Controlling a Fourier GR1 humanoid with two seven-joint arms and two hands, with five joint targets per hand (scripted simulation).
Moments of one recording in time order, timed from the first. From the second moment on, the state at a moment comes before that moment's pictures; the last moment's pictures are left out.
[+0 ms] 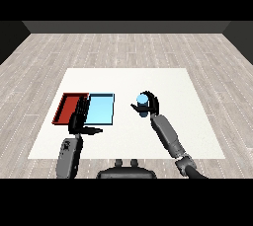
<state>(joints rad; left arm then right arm) -0.04 0.04 0.02 -1.65 0.08 -0.12 -0.30 -0.55 -0.07 0.19 -0.97 -0.24 -0.37 -0.28</state>
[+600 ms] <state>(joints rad) -0.10 0.00 -0.14 -1.56 0.03 -0.05 -0.24 -0.50 -0.13 0.24 -1.25 -0.08 -0.38 -0.13</state>
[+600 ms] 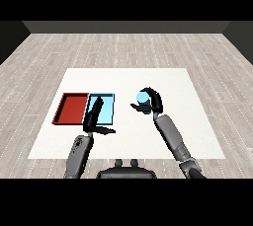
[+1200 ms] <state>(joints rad) -0.16 0.00 -0.25 -1.48 0.11 0.02 -0.19 -0.43 -0.07 0.26 -1.43 0.06 -0.37 -0.02</state>
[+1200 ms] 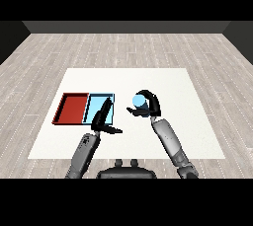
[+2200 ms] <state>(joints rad) -0.29 0.00 -0.40 -1.23 0.25 0.18 -0.28 -0.41 0.00 0.27 -1.48 0.12 -0.30 -0.02</state>
